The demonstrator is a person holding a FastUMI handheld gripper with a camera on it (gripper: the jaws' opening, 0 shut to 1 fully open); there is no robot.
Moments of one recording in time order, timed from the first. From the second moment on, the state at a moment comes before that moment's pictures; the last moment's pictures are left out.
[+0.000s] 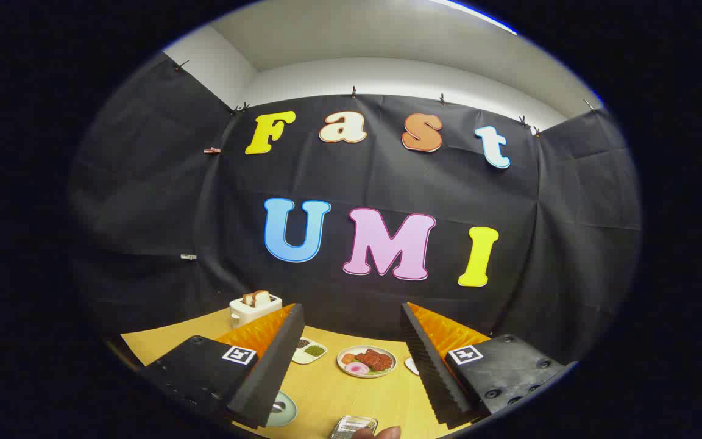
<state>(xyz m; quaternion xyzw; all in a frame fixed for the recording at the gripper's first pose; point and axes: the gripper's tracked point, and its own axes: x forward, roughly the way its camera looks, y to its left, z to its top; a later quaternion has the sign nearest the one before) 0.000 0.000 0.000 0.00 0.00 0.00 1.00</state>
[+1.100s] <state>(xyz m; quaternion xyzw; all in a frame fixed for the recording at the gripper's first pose) -0.027 0.010 0.027 -0.02 -0.02 -0.02 1.00</state>
